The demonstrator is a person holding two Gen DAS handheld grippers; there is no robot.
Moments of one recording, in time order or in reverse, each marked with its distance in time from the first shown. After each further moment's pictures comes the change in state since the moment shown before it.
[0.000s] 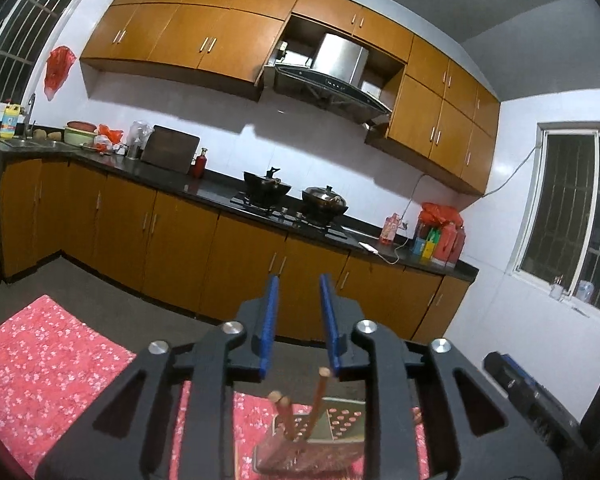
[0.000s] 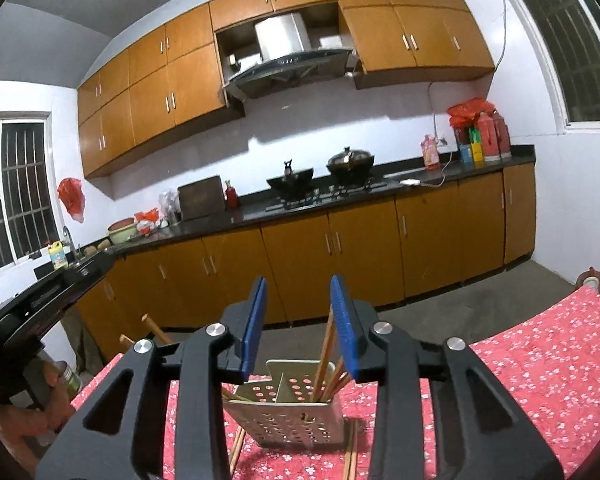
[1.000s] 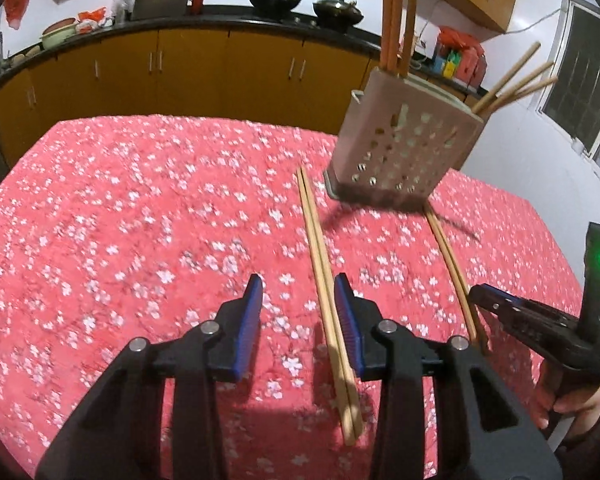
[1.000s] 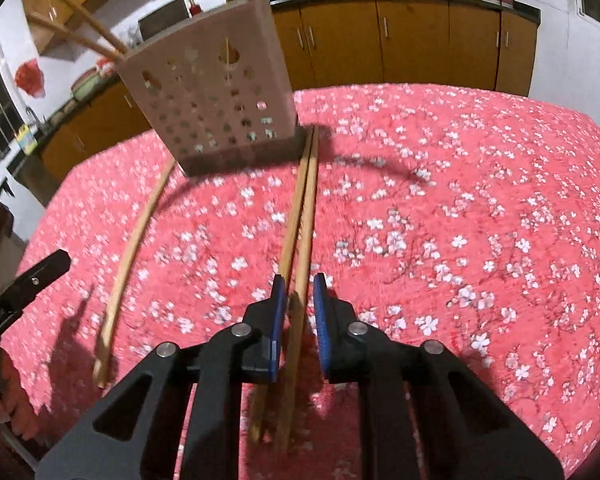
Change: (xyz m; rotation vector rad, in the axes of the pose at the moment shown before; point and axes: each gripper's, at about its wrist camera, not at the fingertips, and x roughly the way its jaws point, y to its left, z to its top) left arm -0.018 0.070 -0.197 0.113 0.666 0.061; right arm 0.038 -0.037 -0.206 0.007 0.725 -0.086
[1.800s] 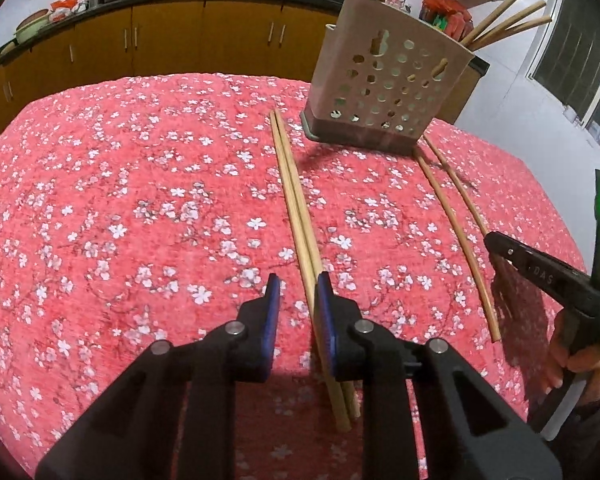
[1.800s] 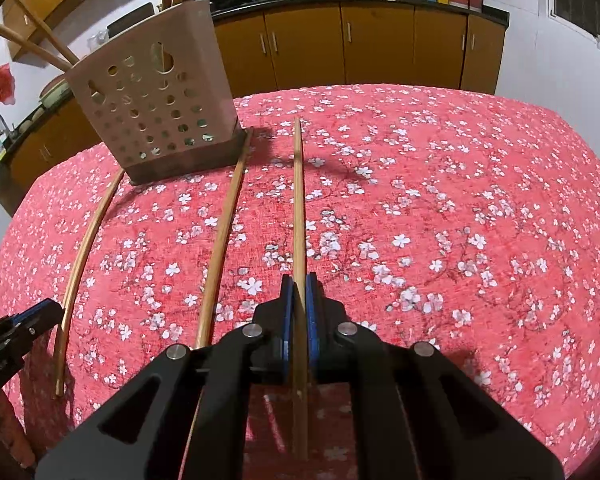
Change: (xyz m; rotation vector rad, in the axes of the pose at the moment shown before) left arm 0.033 -0.013 -0.018 0.050 0.117 -0.037; right arm -0.005 -0.023 -0.007 0.035 -0.053 -0.122
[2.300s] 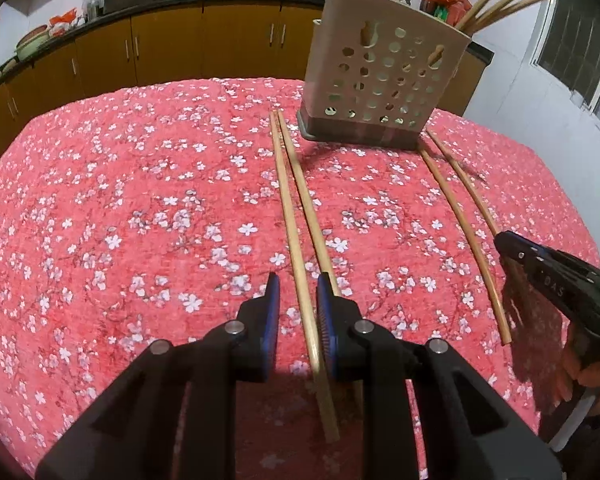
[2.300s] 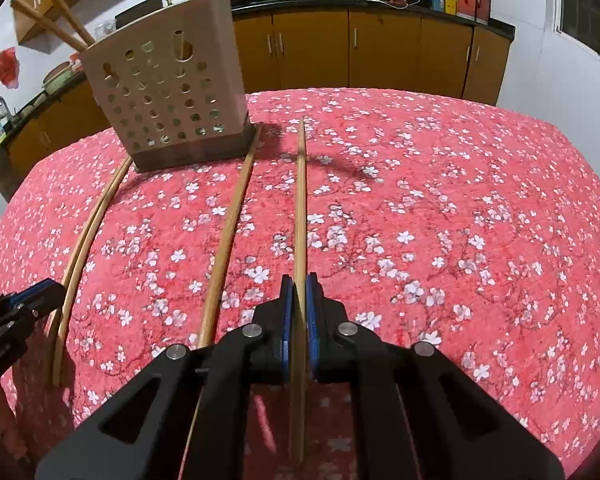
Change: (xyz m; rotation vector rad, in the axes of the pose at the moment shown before) left arm 0.010 -0.011 0.003 0.050 -0.002 0.068; right arm -0.002 0.006 -0.004 -0.058 -0.011 -0.023
